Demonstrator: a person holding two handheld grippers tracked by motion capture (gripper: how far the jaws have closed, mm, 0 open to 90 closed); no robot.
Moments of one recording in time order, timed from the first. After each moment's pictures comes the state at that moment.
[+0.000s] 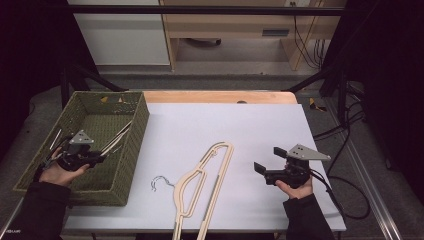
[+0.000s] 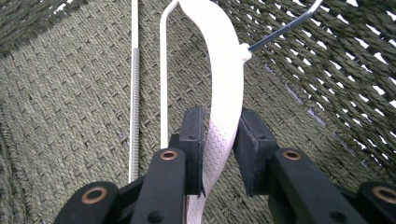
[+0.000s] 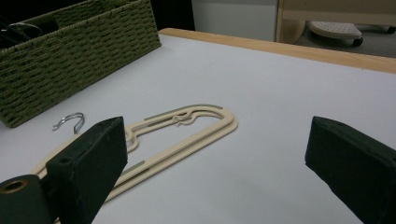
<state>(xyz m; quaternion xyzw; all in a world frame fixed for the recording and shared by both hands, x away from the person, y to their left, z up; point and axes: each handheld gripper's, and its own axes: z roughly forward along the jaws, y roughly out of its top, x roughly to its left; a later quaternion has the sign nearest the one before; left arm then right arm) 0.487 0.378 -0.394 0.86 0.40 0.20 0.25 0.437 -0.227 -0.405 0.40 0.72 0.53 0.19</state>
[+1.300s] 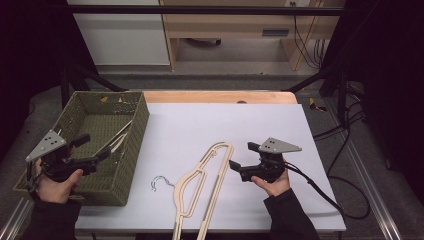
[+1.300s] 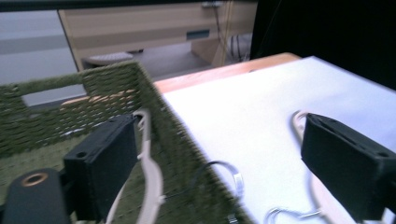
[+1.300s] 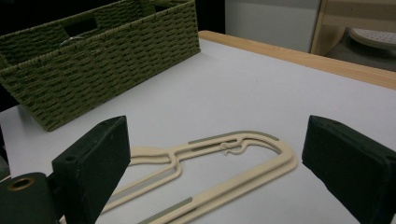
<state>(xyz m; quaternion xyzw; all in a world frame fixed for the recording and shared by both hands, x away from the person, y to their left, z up) 0.416 0.346 -0.339 0.70 0.40 0.27 0.53 0.450 -0.161 -0.389 0.34 0.75 0.54 0.16</state>
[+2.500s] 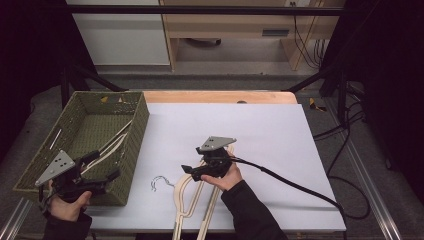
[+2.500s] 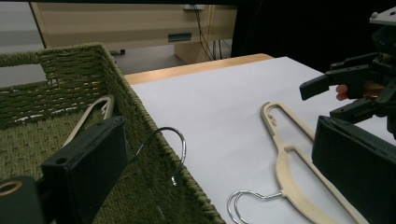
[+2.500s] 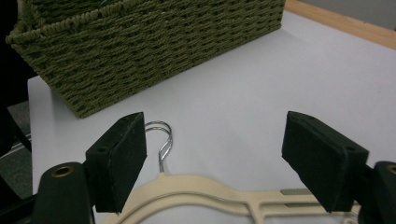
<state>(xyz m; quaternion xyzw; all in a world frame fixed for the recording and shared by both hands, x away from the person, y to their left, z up) 0.393 0.336 -0.371 0.70 0.39 0.25 0.54 0.476 -0.035 -0.407 0.27 0.82 0.49 0.09</state>
